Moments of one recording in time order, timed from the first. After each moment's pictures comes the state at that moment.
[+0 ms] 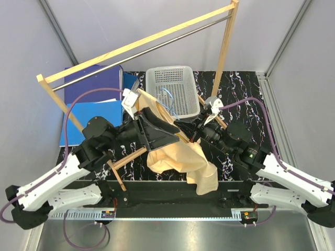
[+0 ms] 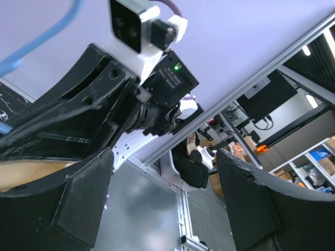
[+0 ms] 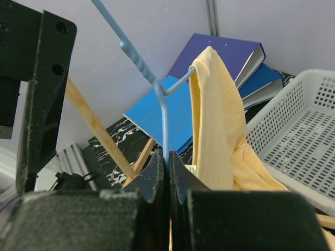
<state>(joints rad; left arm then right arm) -0.90 0.84 1.00 0.13 0.47 -0.98 1.01 0.91 0.92 0.12 0.08 0.26</state>
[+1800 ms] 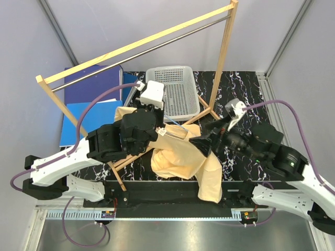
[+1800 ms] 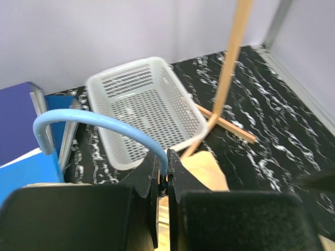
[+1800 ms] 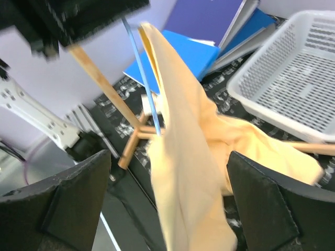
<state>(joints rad) -1.31 1.24 1.61 -0.60 -0.96 -0.19 1.00 0.77 1.14 -0.45 0.06 0.35</state>
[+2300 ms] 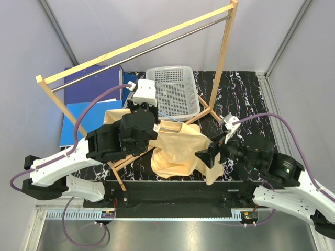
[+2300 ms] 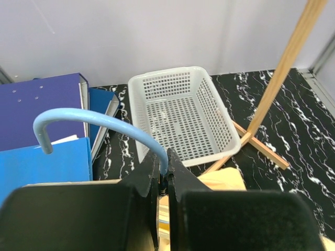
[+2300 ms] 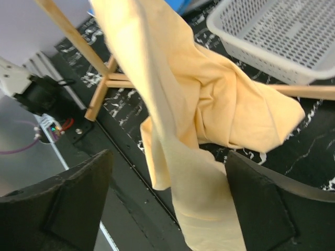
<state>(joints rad) -1.31 1.24 1.61 -0.60 -1.16 -0.21 1.00 0.61 0.97 -0.63 0.07 0.28</state>
